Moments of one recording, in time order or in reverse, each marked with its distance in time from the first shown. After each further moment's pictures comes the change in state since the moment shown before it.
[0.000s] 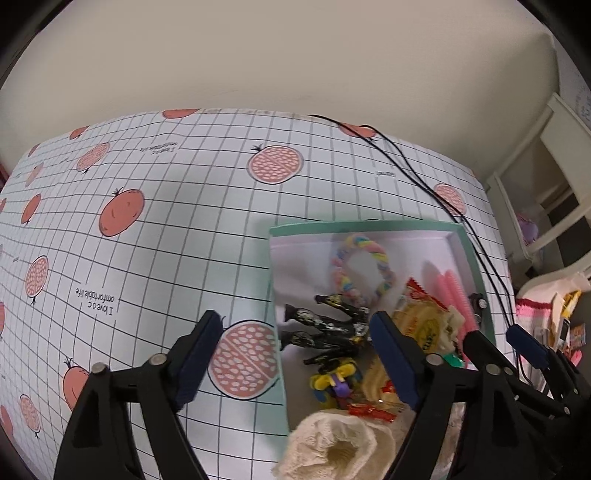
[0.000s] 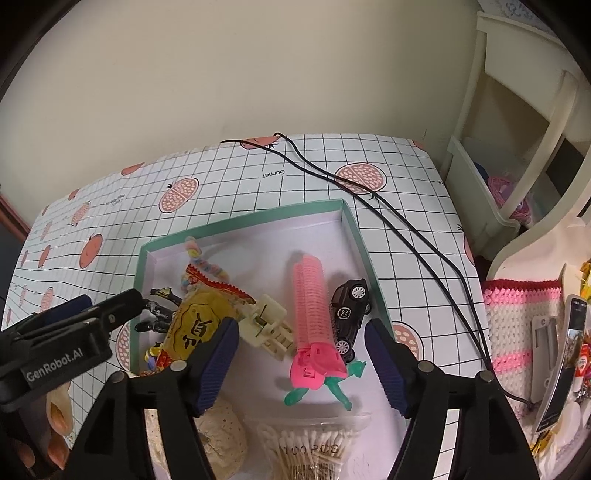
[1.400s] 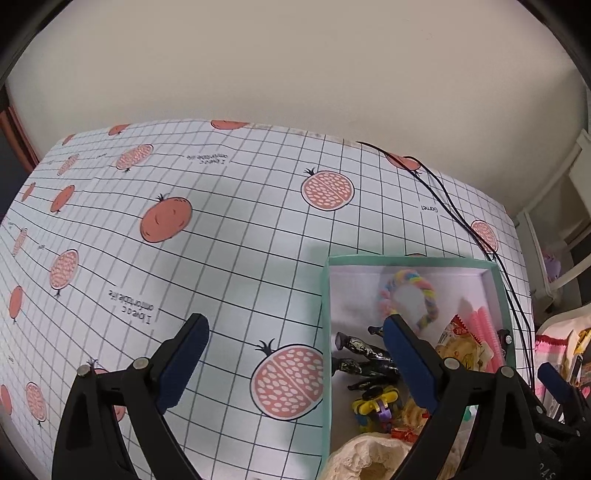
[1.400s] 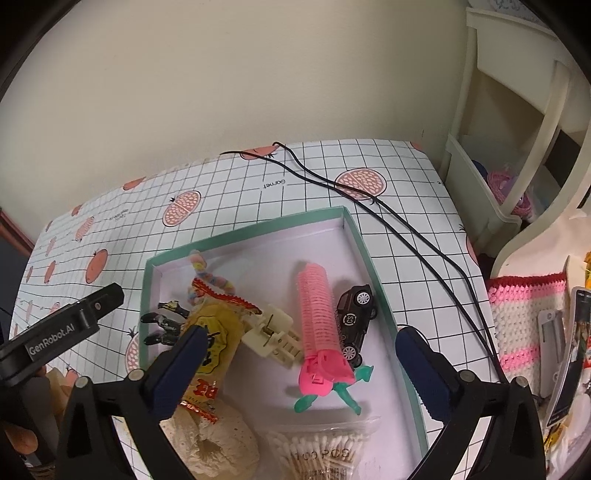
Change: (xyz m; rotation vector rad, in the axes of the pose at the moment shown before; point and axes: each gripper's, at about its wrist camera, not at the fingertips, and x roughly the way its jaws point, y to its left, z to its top) left arm -0.011 0.029 0.009 -0.085 -0.078 0.090; right arm -0.005 0.000 0.002 0.046 -0.032 0.025
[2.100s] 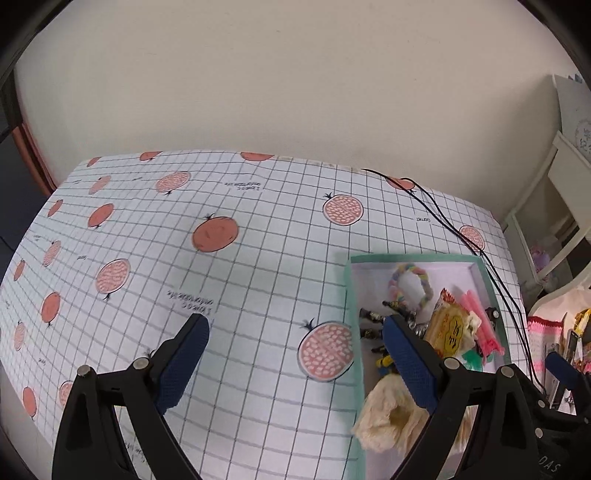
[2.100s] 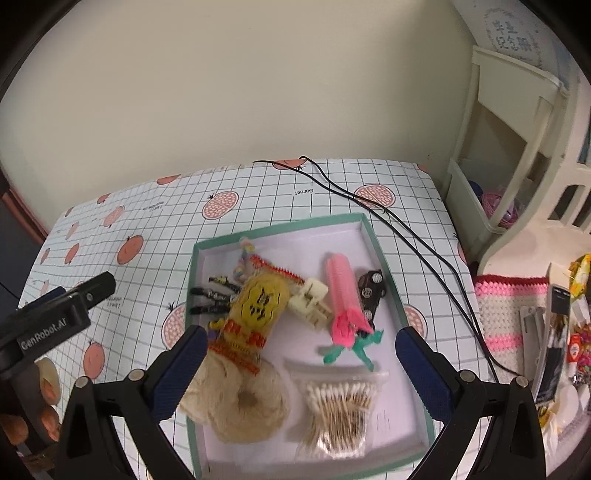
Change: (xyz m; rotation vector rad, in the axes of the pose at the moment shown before) left arm -0.074 0.034 -0.030 0.030 -0.103 0.024; right arm -0.062 0.029 -0.031 -0.063 -0.052 0.007
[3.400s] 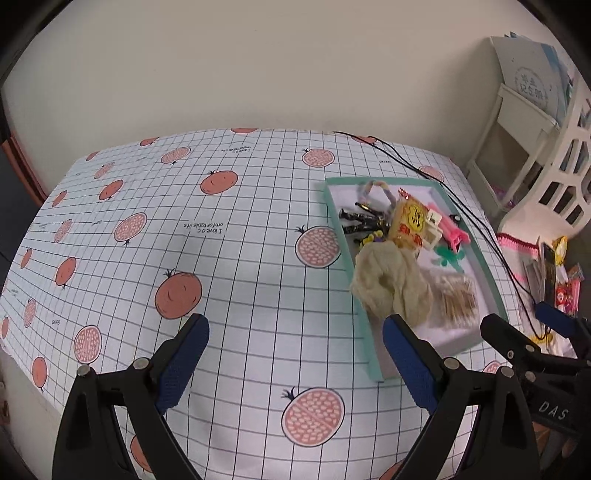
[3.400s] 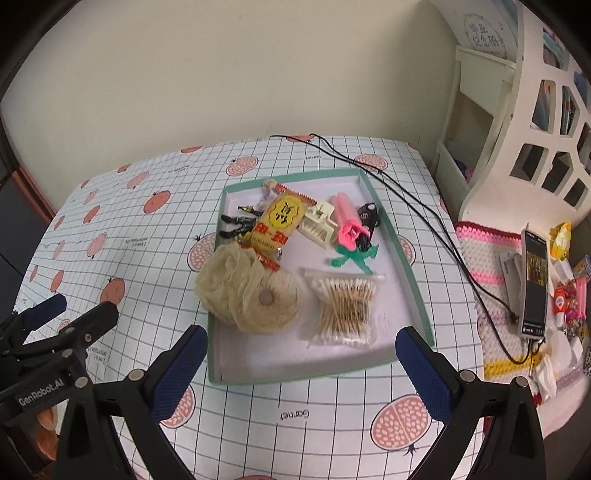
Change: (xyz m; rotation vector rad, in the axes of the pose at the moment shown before) left arm -0.070 0.012 -0.104 0.114 0.024 -0.057; right arm -0.059 0.016 -0.086 -0.032 0.020 -0.005
